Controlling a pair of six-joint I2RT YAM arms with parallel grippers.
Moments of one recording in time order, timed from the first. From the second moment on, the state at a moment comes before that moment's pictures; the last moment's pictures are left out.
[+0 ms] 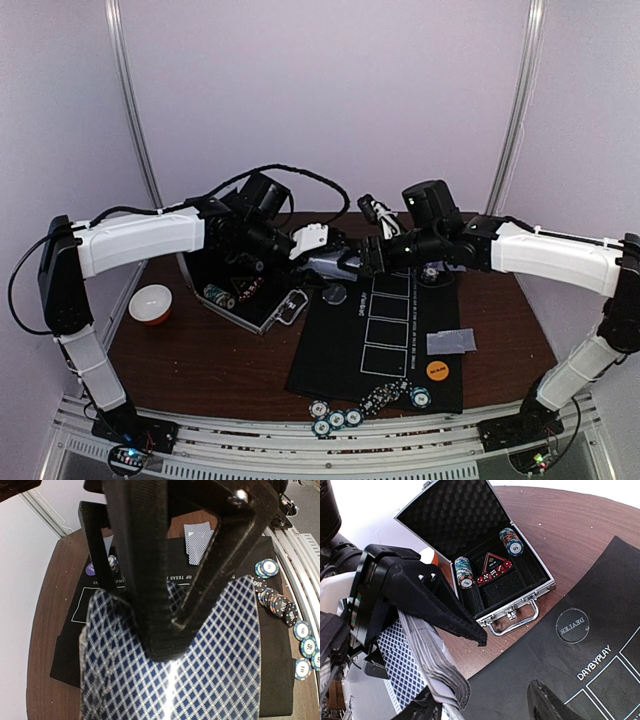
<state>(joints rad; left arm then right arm) -0.80 1.76 1.48 -0.49 0.49 0.77 0.75 1.51 1.19 -0.26 -0.32 0.40</state>
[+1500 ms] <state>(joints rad) -0.80 1.76 1.48 -0.49 0.49 0.77 0.75 1.44 1.48 -0.71 -0.32 0.32</state>
